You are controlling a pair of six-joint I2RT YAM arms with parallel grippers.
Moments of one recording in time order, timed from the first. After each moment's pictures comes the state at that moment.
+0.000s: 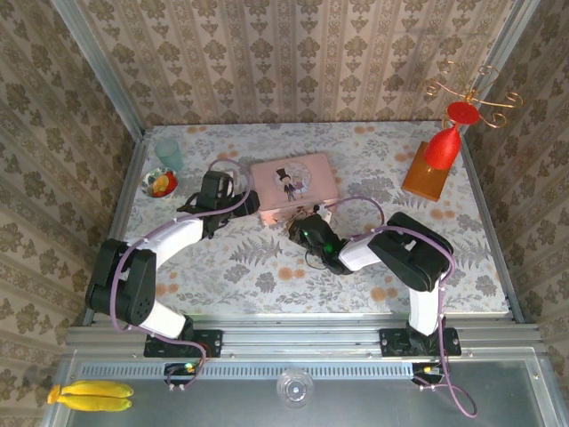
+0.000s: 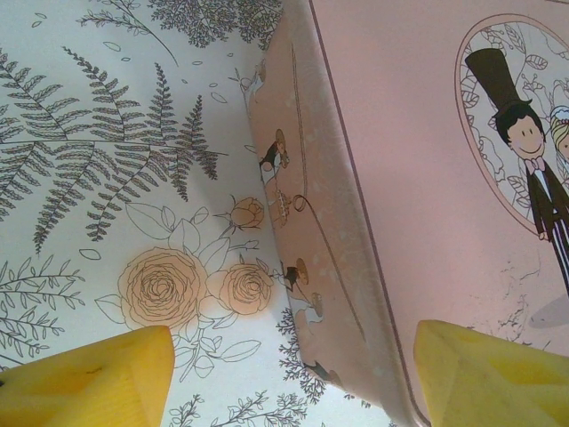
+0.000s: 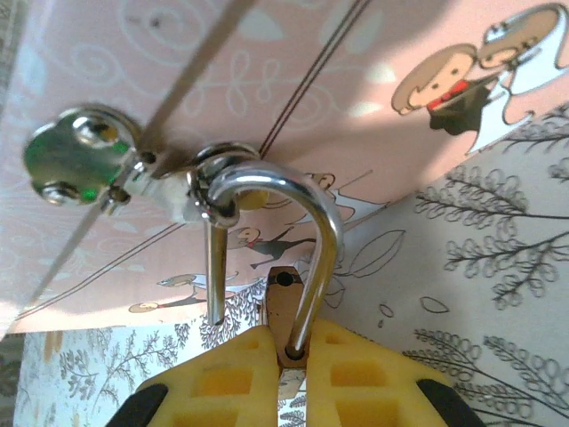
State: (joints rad) left arm -0.41 1.49 0.84 -0.09 0.10 -0.48; right arm 0.76 1.90 0.73 0.63 0.23 1.13
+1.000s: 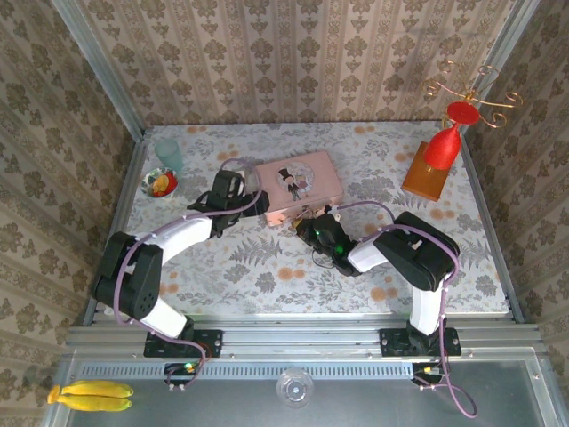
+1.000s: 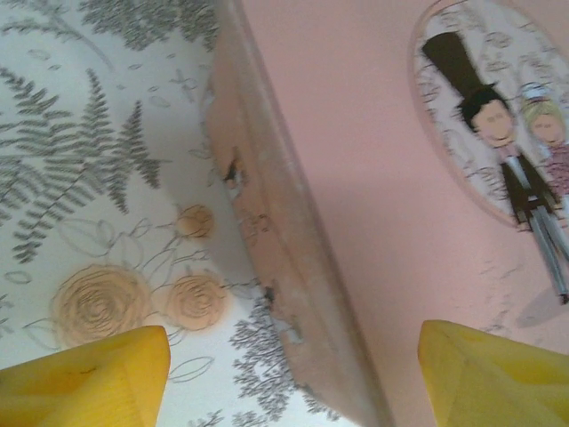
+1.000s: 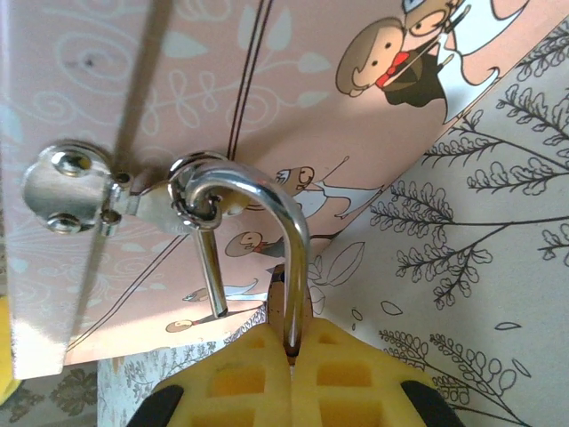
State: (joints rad) left arm -0.49 1.55 0.89 -0.07 0.07 -0.47; right arm 0.70 1.88 0.65 0.75 0.14 1.26
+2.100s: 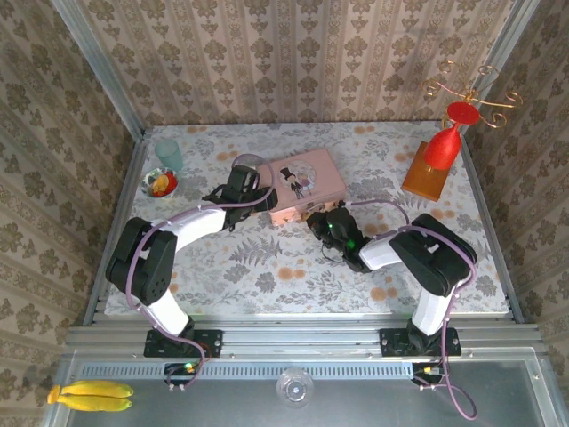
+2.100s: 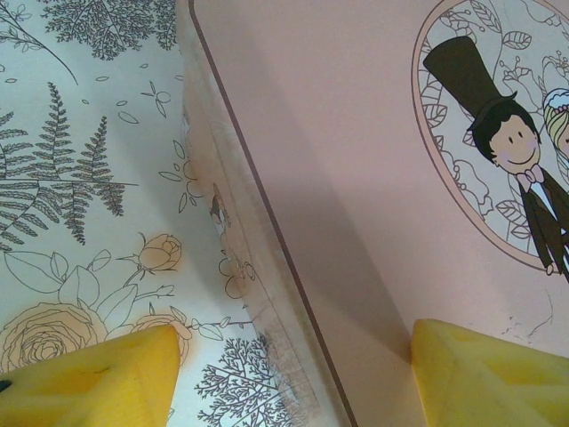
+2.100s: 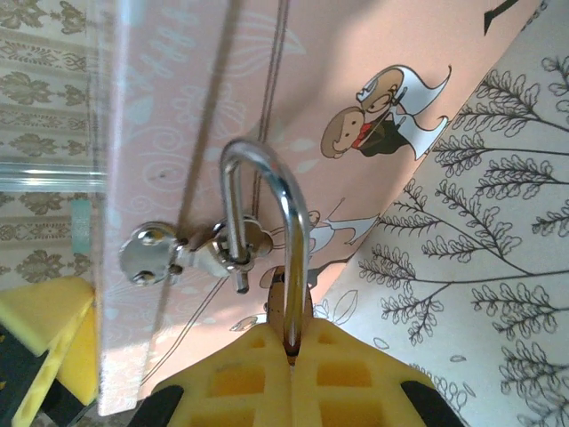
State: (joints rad) left arm -0.54 1.67 0.99 -0.10 -0.02 -0.51; right arm 0.62 1.77 0.60 0.70 0.08 1.34
